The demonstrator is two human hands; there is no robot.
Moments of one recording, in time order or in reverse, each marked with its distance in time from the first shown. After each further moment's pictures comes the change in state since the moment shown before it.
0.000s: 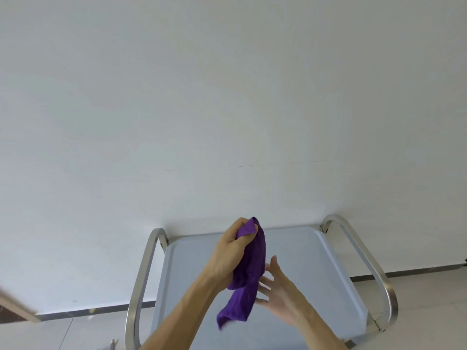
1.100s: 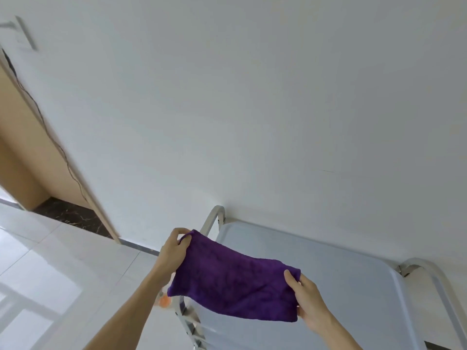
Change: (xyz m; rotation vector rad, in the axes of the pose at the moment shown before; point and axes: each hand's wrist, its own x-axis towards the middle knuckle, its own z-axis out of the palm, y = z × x) left_hand -0.069 -0.089 -0.207 0.223 0.775 -0.276; right_hand 0.058 0.014 0.028 -0.459 0.124 0.101
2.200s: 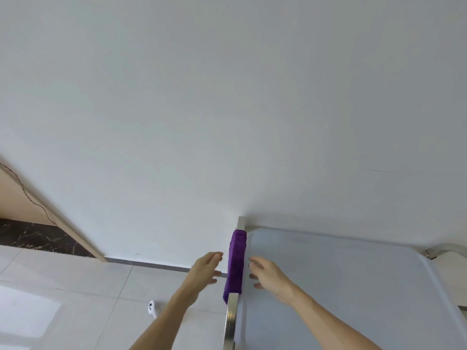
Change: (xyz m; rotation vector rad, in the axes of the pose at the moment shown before) left_hand 0.153 -0.040 -0.046 0.058 -0.477 -0.099; right_hand 0.104 -0.039 0.230 -0.542 -0.111 0.026
